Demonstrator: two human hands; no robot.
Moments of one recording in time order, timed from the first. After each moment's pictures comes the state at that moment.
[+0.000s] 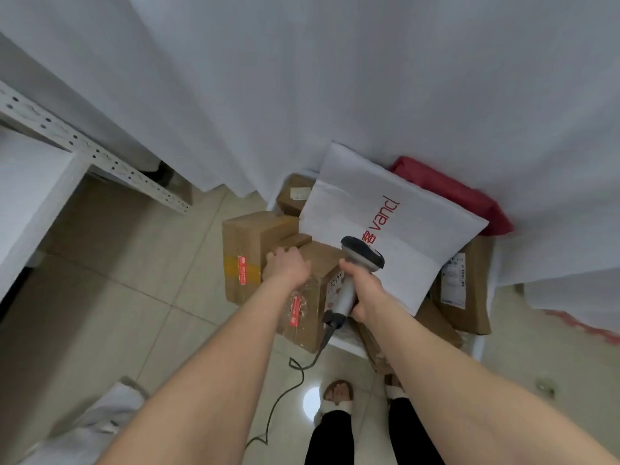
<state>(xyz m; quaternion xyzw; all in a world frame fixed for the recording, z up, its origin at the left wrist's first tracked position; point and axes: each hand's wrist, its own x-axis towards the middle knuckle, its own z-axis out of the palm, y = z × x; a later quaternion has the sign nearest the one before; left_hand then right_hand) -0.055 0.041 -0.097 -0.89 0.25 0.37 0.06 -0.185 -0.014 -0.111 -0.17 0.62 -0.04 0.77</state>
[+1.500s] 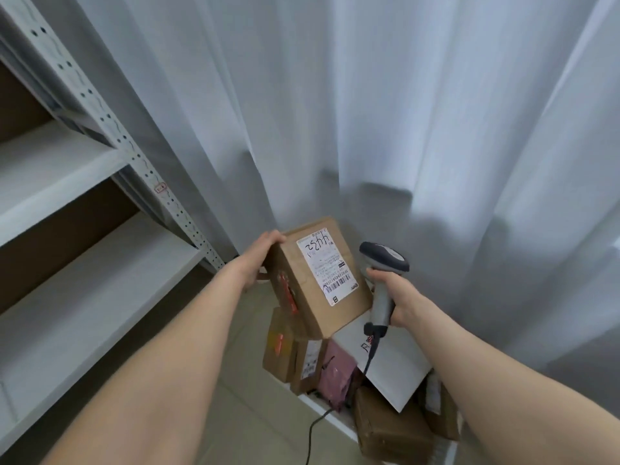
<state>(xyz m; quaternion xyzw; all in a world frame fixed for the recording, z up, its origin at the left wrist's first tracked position) -0.032 0.058 0.286 -0.80 0.04 0.38 -0.47 -0.213 -0.101 0.221 -0.36 0.51 -0.03 0.78</state>
